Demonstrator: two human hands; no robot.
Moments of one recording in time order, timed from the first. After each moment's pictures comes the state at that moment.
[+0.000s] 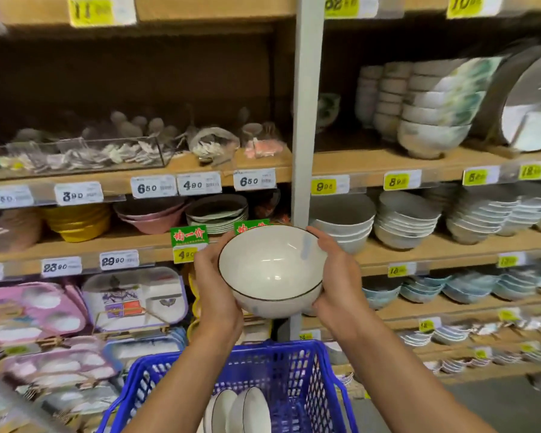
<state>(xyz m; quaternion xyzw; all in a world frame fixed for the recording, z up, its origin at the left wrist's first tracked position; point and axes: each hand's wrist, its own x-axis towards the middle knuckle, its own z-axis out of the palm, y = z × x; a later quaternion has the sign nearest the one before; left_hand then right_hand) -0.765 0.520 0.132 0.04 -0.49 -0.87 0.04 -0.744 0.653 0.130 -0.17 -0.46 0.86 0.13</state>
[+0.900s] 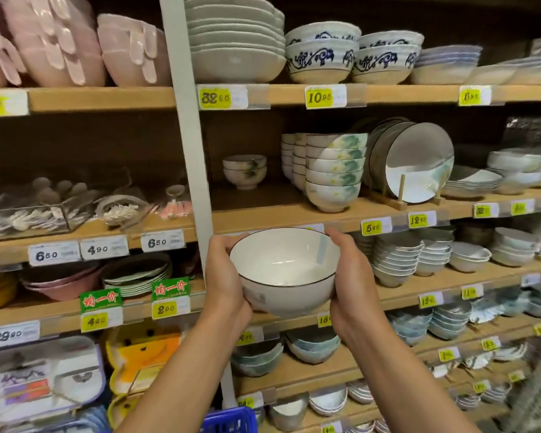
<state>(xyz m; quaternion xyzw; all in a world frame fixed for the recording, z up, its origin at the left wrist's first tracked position) -0.753 0.683 0.210 -0.05 -0.48 -0.87 -0.09 -0.693 0.805 0.207 -0.18 -0.54 0.78 0.26</state>
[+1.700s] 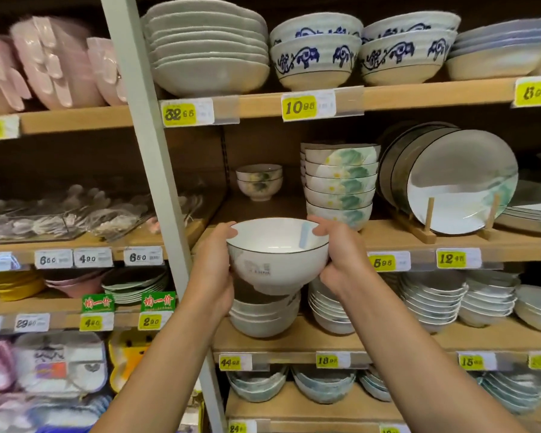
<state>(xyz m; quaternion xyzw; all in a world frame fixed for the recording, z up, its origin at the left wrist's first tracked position) -0.788 0.778 0.246 0.03 -0.57 -0.82 0.04 -0.783 0.931 0.253 -0.16 -0.49 0.85 0.09</state>
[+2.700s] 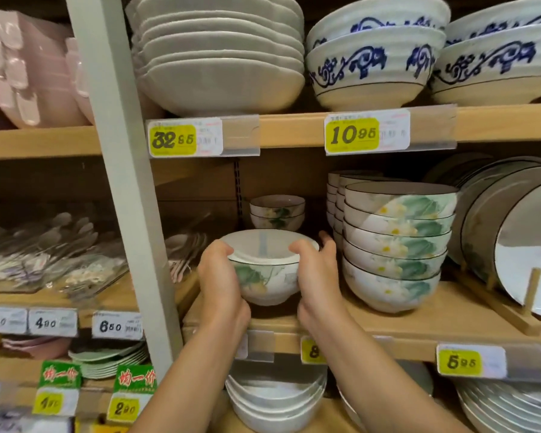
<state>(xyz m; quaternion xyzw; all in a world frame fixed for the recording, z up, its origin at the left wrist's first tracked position) -0.933 0.785 0.249 0.10 -0.47 -0.87 0.12 -0.936 0.888 0.246 -0.07 -0.57 0.81 0.15</state>
